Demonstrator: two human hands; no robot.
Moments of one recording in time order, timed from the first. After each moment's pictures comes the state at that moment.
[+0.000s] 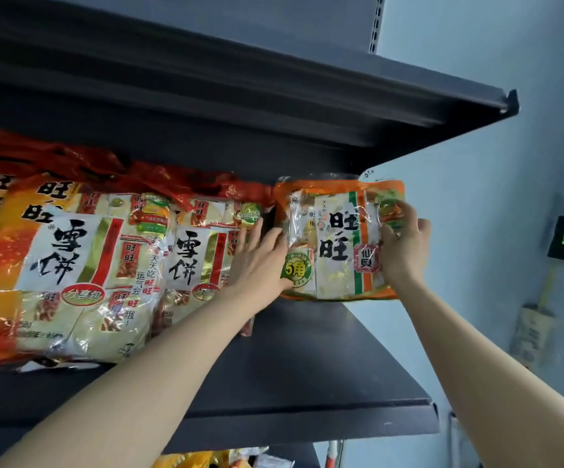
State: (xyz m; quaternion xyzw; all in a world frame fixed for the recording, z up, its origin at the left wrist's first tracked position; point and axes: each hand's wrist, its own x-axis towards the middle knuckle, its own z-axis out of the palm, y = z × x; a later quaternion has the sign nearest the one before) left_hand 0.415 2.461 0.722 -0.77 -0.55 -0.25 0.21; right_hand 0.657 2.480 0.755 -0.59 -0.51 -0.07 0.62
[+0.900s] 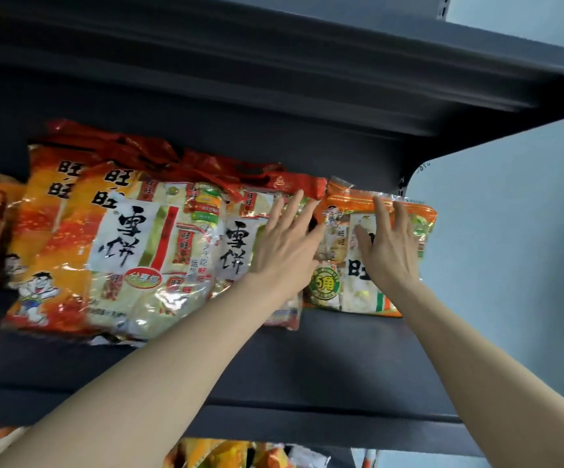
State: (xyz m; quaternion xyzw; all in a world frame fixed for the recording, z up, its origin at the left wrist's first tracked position) left_hand 0.378 2.449 0.730 -0.75 -0.52 -0.25 0.33; right_hand 0.574 2.509 0.729 -0.57 -0.66 -0.22 0.44
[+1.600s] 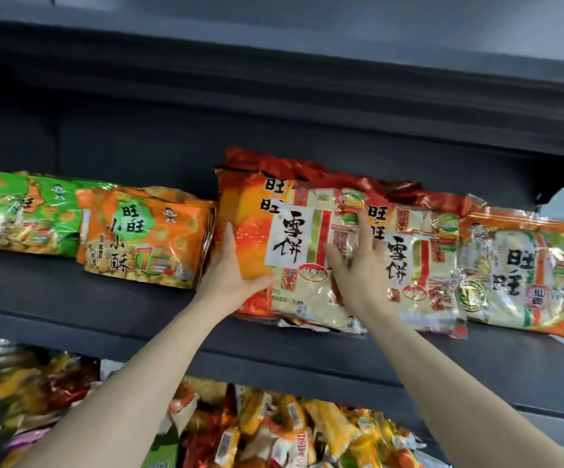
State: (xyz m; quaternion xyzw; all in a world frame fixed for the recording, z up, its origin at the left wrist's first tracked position) left_hand 0.029 2.359 0.670 -0.61 -0.63 -0.46 -0.09; right_hand 0.253 2.392 0.697 -0.46 -0.71 0.05 0.53
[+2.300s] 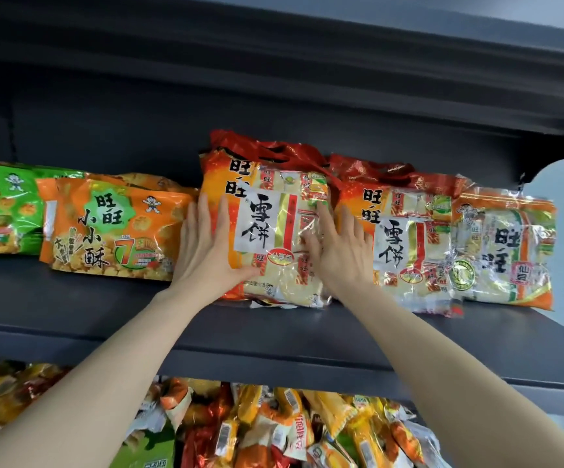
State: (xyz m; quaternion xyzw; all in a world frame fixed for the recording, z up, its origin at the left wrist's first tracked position) left_hand 0.008 2.370 0.676 -0.66 -0.65 -0.36 0.13; right_hand 0.230 2.428 0.691 -0.54 -0.73 -0.22 0.36
